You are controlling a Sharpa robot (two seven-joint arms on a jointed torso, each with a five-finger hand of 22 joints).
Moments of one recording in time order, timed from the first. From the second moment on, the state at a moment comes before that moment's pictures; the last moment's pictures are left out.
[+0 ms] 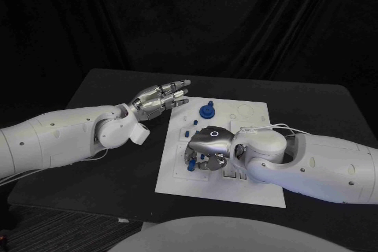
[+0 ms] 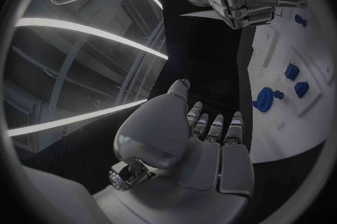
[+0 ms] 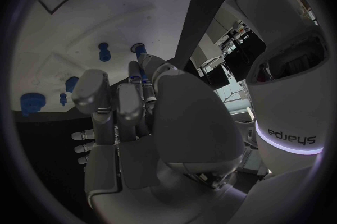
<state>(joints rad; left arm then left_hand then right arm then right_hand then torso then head) 1.21 -0.87 -0.21 1.40 -0.13 0.23 0.53 1.46 0.25 -0.16 0.15 0.57 0.26 0.06 0.07 0.04 0.01 0.02 0.01 0.00 0.00 0.12 0.00 0.00 0.17 0.02 0.23 0.01 0.05 1.19 -0.62 -0.21 1.69 -1.72 -0.12 -0.01 1.53 -0.13 0.35 0.12 0.29 1.08 0.13 0.17 0.16 1.20 0.06 0.18 0.07 1.45 -0.02 1.25 0.96 0.11 1.42 0.08 0.99 1.31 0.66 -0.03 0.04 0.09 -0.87</state>
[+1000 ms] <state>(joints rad) 1.21 -0.86 -0.21 1.40 -0.13 0.24 0.52 1.46 0.25 -0.16 0.15 0.57 0.26 0.06 0.07 0.04 0.01 0.02 0.01 0.00 0.00 0.12 0.00 0.00 0.17 0.02 0.23 0.01 0.05 1.19 -0.62 -0.21 1.69 -1.73 -0.11 -0.01 1.50 -0.14 0.35 0.10 0.27 1.09 0.11 0.18 0.19 1.19 0.06 0.18 0.08 1.43 -0.02 1.22 0.93 0.11 1.40 0.09 0.94 1.31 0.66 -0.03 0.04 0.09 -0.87</state>
